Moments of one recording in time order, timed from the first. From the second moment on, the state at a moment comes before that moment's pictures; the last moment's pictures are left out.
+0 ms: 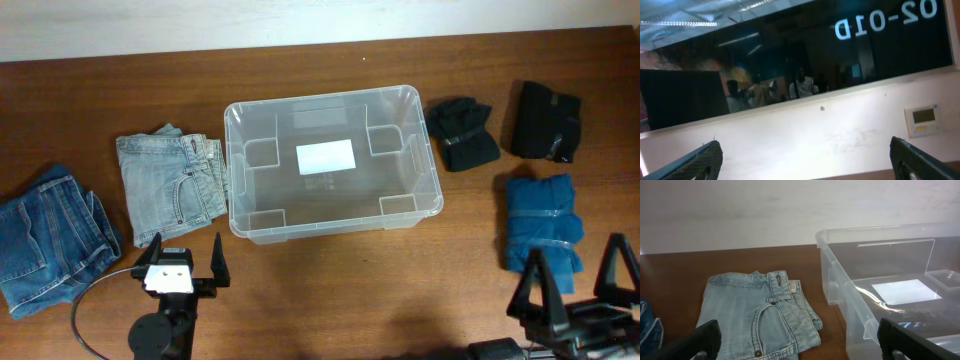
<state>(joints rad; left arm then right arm) -0.02 0.01 0.04 -0.13 0.03 0.03 0.08 0.04 0.80 -0.40 0.02 0.23</state>
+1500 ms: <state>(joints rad) -0.02 0.01 0.04 -0.13 0.03 0.03 -0.74 1.67 1.73 -0.97 -0.23 0.07</state>
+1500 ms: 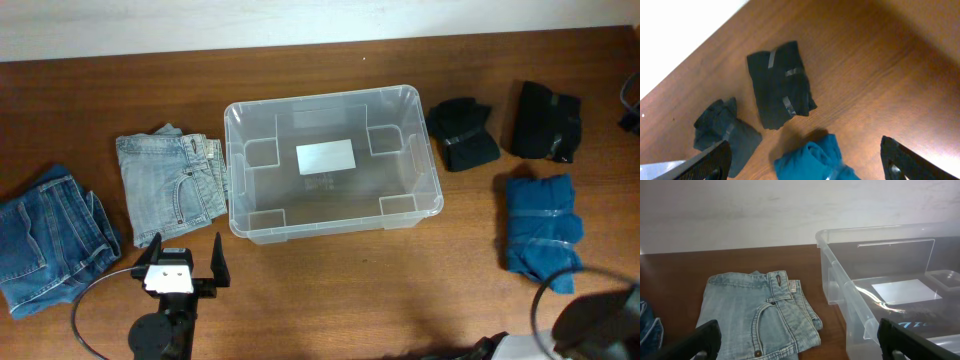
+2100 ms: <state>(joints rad) -0.02 0.01 0.04 -0.13 0.03 0.03 -0.74 2.02 1.73 -0.68 -0.40 -0.04</state>
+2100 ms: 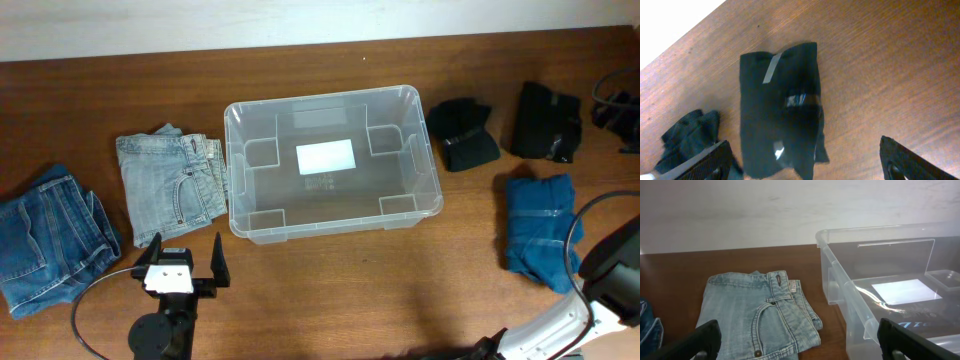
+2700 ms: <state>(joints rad) -0.02 0.01 0.04 -0.13 0.03 0.03 -0.73 2.29 1.73 -0.58 -0.48 -0.04</state>
